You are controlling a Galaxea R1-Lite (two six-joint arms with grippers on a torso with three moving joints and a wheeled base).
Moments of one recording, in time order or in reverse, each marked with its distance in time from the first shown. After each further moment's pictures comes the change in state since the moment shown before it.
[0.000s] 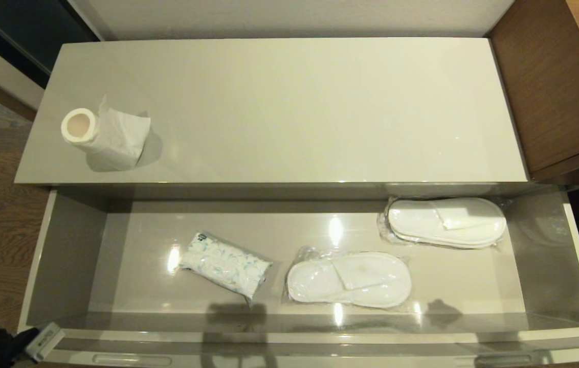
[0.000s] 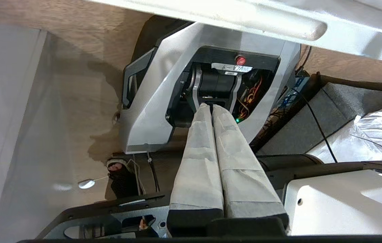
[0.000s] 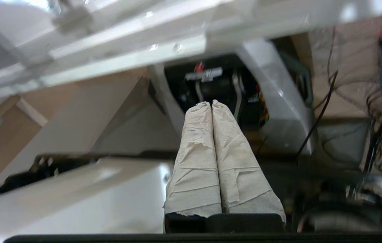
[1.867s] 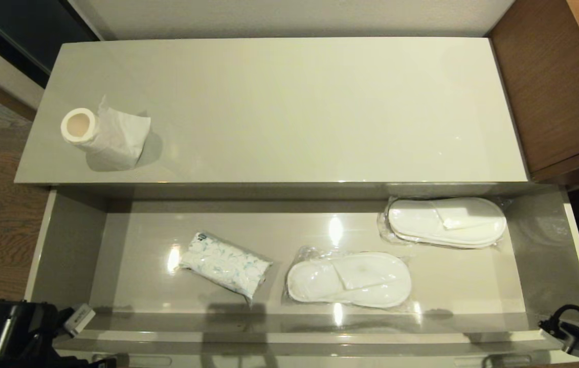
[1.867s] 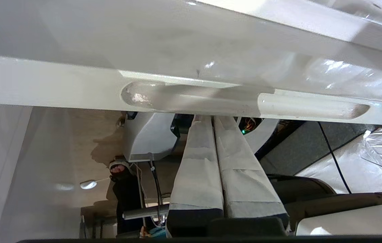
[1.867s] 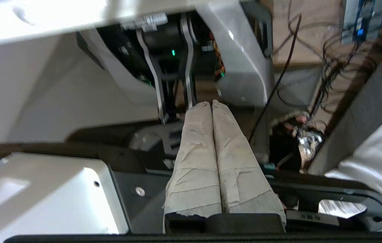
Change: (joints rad) left arm -0.026 0.292 0.029 -0.299 0.044 -0.029; right arm 0.136 0.470 0.285 -0.442 -0.147 -0.050
